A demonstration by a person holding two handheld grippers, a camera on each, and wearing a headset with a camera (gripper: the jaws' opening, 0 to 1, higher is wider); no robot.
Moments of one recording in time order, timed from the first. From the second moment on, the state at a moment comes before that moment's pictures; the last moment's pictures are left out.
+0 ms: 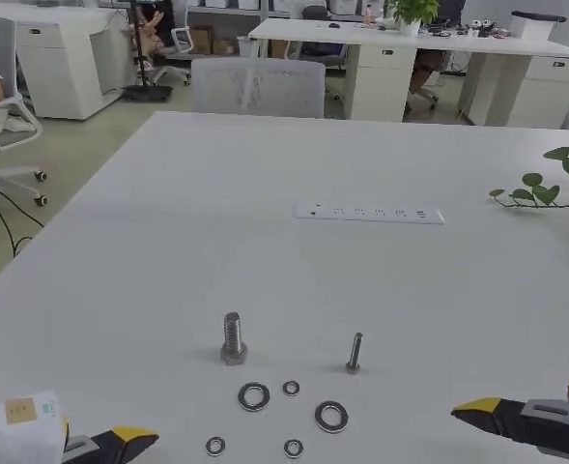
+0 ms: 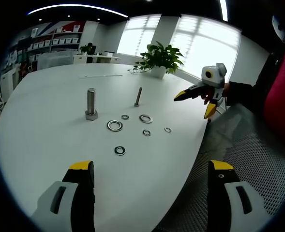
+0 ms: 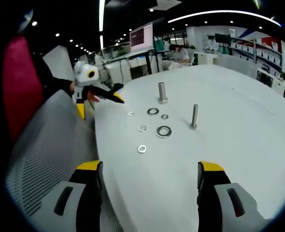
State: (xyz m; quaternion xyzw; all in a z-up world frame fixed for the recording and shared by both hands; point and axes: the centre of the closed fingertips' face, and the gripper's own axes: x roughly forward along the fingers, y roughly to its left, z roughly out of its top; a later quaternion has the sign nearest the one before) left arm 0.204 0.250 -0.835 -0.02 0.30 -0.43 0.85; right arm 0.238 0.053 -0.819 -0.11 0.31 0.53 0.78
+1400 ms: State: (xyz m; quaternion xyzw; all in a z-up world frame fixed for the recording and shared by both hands) left arm 0.212 0.260 -0.819 -0.04 0.26 -0.40 0.88; right arm 0.273 0.118 -0.804 -0.25 0.31 0.62 0.68
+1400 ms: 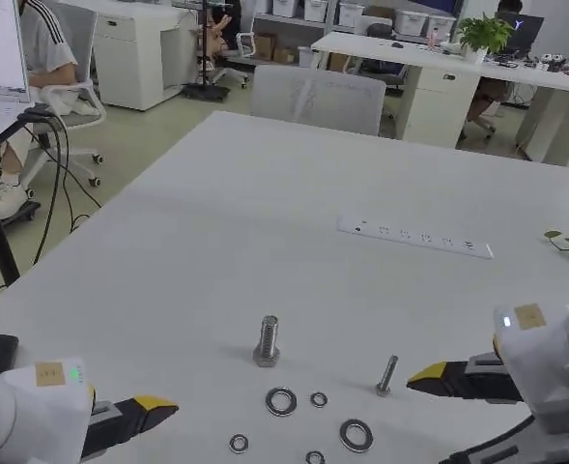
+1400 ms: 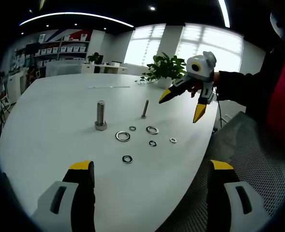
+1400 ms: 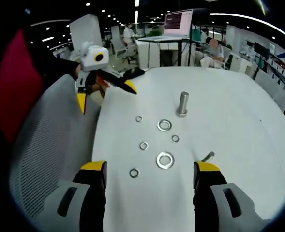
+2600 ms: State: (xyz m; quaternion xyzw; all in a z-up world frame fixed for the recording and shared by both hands) left arm 0.214 0.258 -0.816 -0.04 0.25 -0.38 0.89; right arm 0.296 0.130 -0.860 -0.41 0.39 0.60 0.56
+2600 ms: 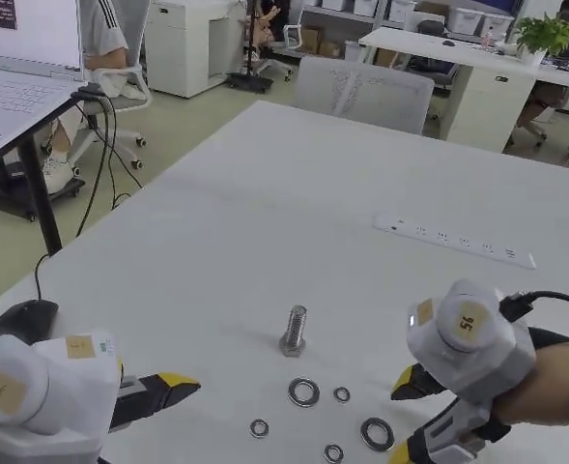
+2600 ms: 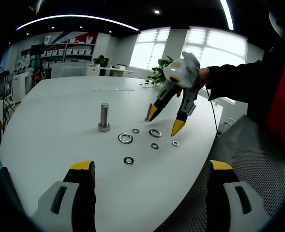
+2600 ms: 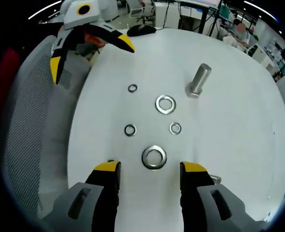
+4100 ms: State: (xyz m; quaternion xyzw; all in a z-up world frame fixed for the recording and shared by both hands) left arm 0.215 0.259 -0.809 -0.05 0.23 -0.37 0.90; right arm 0.298 0.134 -0.875 -0.47 0.42 0.58 0.52
